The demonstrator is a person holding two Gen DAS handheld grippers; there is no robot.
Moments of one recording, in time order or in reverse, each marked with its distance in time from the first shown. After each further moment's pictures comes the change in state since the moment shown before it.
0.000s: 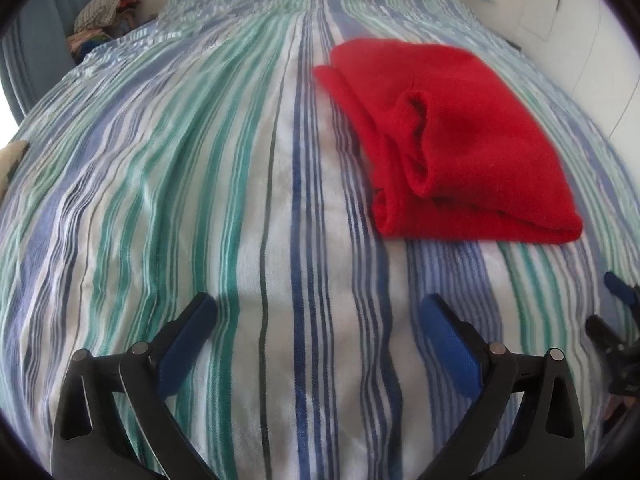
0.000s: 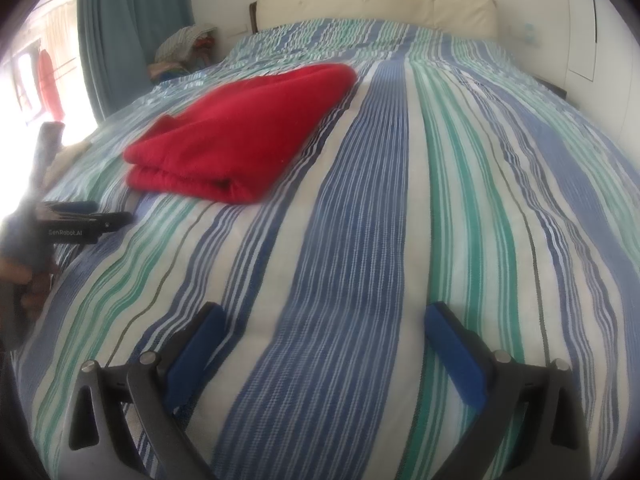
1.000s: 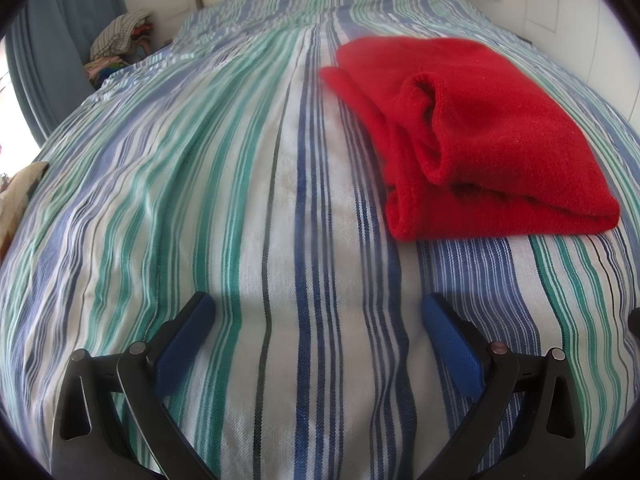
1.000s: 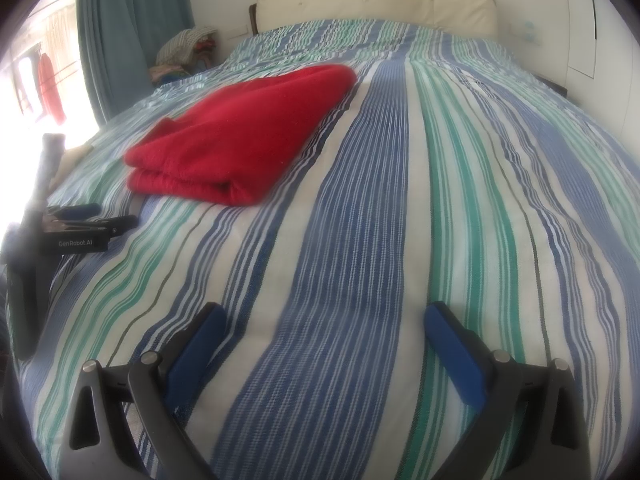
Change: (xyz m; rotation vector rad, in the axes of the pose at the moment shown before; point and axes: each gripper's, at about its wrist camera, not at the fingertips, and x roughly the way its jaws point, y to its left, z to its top) left arm 0.029 -0.020 -0.015 0.091 -0.053 0.202; right arm 0.003 -0.002 0.000 0.006 -0.002 0.008
